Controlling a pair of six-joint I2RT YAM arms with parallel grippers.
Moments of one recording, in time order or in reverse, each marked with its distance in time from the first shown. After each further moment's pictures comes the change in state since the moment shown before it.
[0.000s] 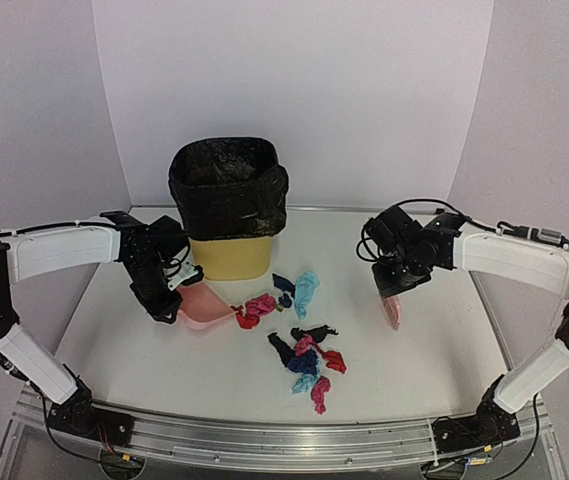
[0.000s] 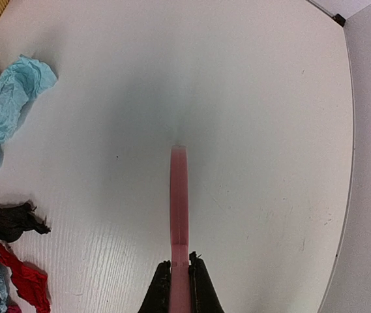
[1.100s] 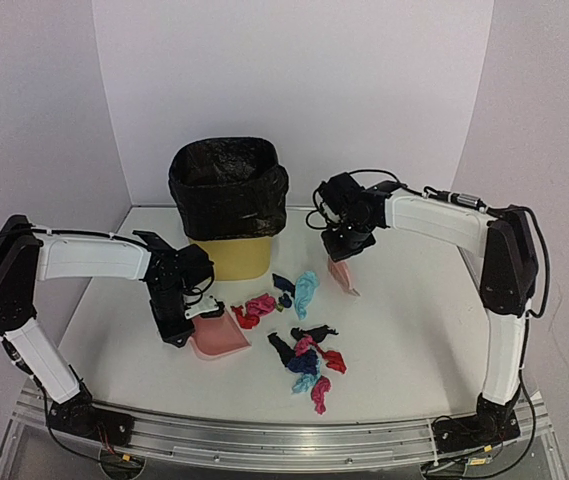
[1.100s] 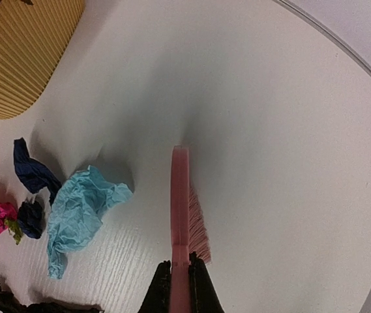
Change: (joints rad) left arm -0.139 0.127 -0.045 0.022 -0.021 0.177; right arm -0.055 0.509 0.569 0.025 -0.169 -0.180
